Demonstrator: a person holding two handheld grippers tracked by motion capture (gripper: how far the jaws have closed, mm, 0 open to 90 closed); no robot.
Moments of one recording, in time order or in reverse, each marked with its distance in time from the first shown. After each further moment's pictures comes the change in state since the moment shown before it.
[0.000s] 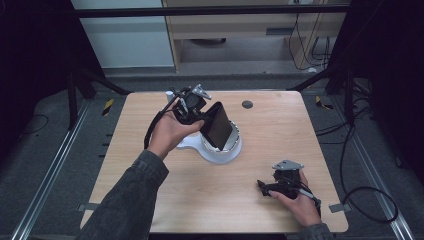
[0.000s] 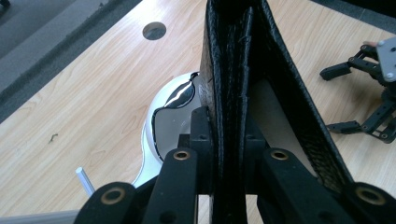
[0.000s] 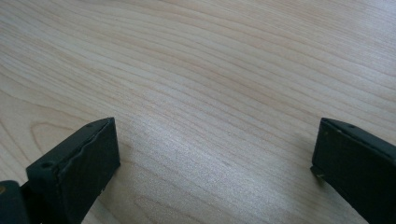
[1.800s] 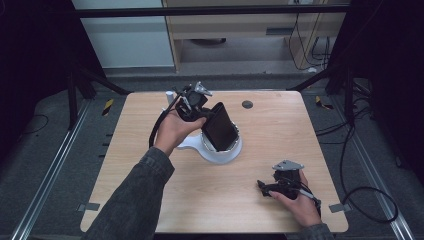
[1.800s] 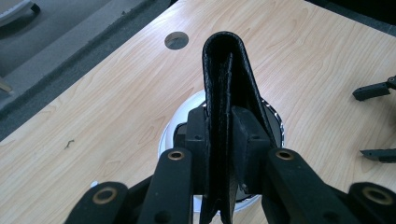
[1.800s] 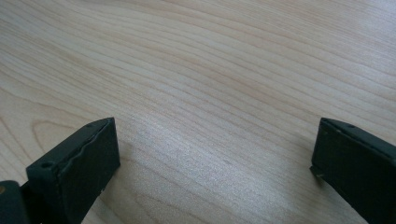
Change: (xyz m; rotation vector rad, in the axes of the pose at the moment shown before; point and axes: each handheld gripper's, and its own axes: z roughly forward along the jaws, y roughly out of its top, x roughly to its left) left arm 0.011 0.002 0.016 -0.051 0.080 -0.039; right arm 0.000 -0.001 0.000 -0.001 -0.002 -0.003
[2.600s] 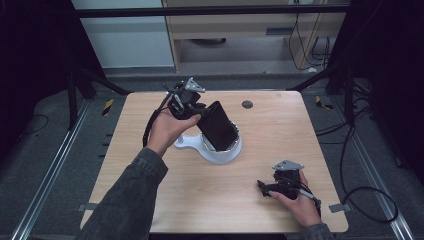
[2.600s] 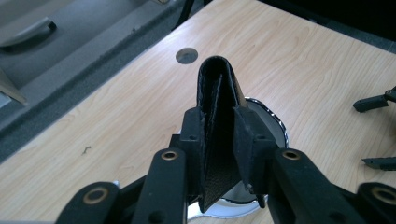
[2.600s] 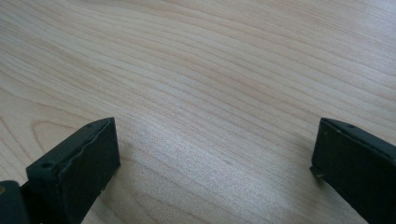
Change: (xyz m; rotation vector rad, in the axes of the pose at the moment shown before) left arm 0.006 -0.003 -0.024 -0.073 0.028 0.004; right arm 0.000 0.000 0.000 0.000 0.000 0.000
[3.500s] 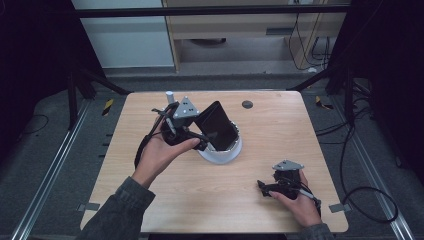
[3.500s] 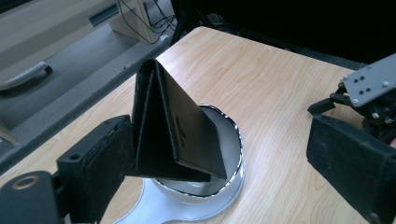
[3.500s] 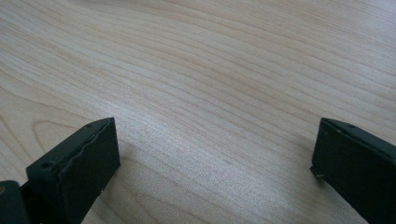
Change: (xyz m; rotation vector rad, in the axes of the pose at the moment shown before) left arm -0.047 -0.039 -0.034 -0.166 -0.042 0.058; right arm 0.000 0.000 0.000 0.000 0.003 0.000
